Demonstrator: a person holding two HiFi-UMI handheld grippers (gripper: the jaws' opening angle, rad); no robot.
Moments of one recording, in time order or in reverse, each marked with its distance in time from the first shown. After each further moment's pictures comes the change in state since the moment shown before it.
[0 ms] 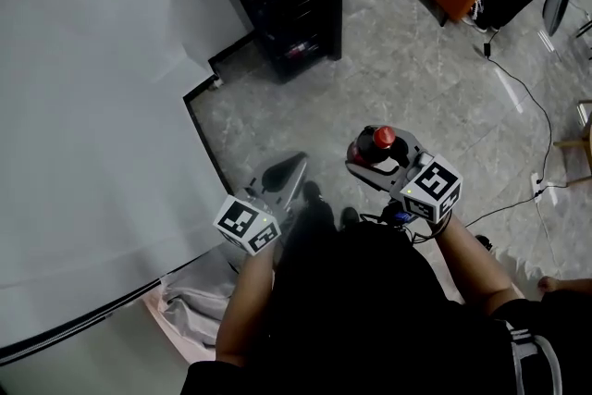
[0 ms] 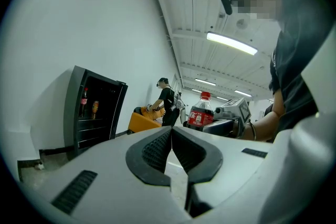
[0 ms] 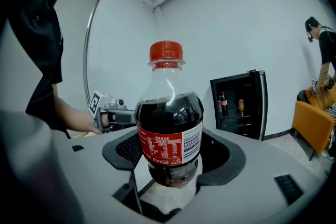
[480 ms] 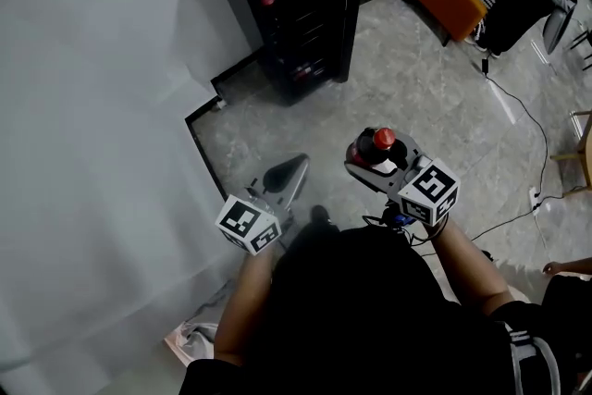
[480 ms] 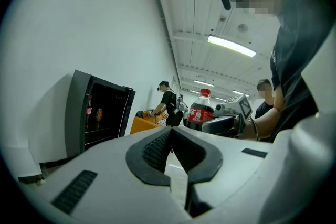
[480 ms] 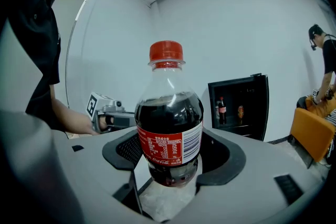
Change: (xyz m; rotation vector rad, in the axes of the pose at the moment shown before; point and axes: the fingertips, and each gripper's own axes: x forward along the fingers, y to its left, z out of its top) left arm 0.006 0.114 0.040 0.026 -0.021 -0.040; right arm 0.104 -0.039 0.043 -0.019 0.007 -0.070
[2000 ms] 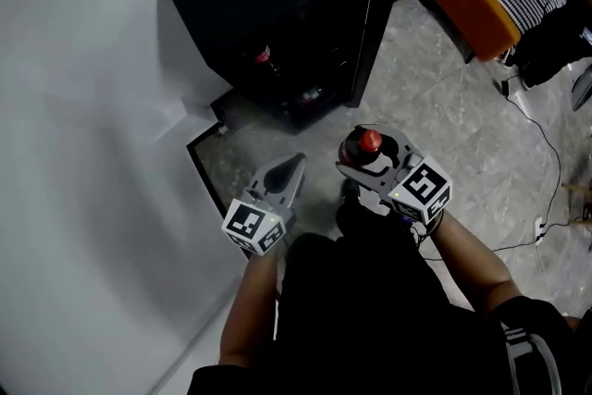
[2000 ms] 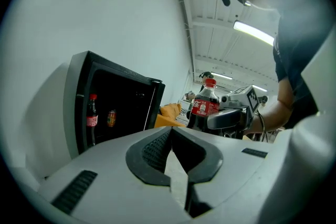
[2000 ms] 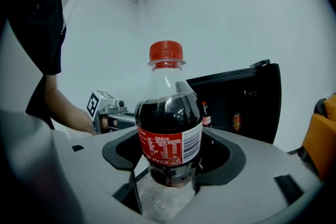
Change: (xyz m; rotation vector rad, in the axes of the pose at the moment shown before) left arm 0.194 0.220 0.032 -0.031 0.081 0.140; right arm 0.161 -0.239 0.057 -0.022 0.032 0.106
